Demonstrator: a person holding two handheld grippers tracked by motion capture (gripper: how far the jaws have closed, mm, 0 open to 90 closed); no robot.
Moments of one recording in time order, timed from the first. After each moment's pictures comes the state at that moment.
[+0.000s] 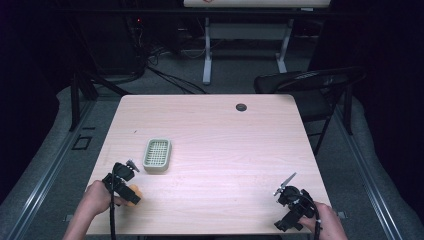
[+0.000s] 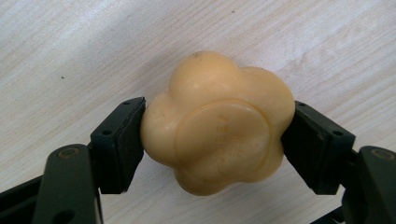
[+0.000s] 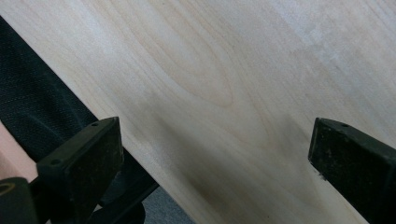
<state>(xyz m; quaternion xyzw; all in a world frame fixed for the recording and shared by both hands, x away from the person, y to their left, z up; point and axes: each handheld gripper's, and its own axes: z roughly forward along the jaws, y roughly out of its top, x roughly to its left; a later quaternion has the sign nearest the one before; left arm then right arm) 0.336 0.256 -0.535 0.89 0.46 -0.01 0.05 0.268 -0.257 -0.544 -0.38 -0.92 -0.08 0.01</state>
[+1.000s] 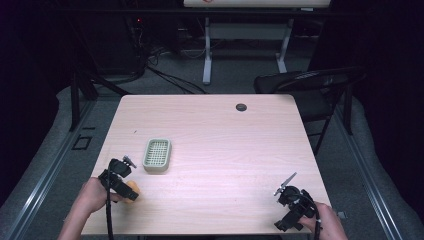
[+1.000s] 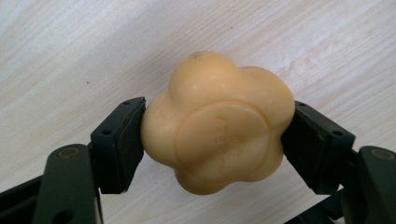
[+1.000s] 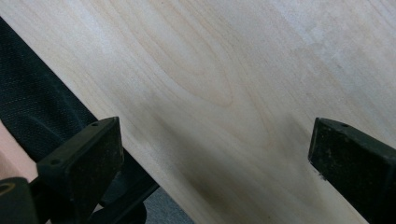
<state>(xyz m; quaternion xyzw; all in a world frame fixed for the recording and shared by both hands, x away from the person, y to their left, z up) 0.338 0.260 -0.516 0.89 0.45 -0.01 0.07 0.269 -0.258 -0.545 -0.38 -0.92 -0.09 0.01</state>
